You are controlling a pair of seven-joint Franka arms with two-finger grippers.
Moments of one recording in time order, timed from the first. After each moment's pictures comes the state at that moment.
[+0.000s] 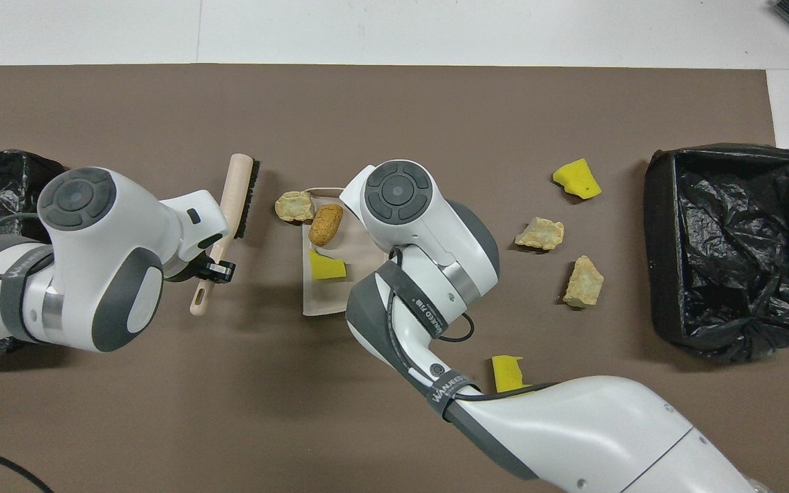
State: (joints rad) left arm -0.19 0.12 -0.10 -2.06 0.00 2.07 0.04; right arm 0.44 0.56 0.18 -1.50 -0.16 2.02 -0.93
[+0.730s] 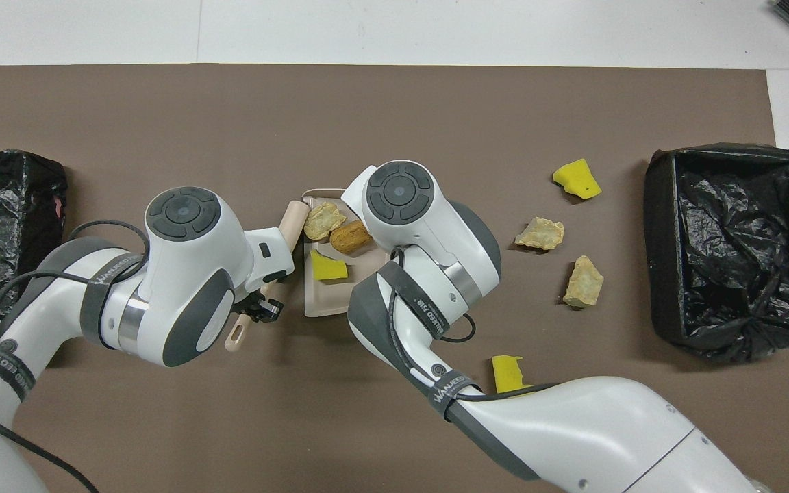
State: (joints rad) left arm -0.32 0.13 -0.12 -2.05 -0.02 1.91 0.03; right arm 0.43 0.55 0.18 -1.51 -0.16 2.02 -0.93
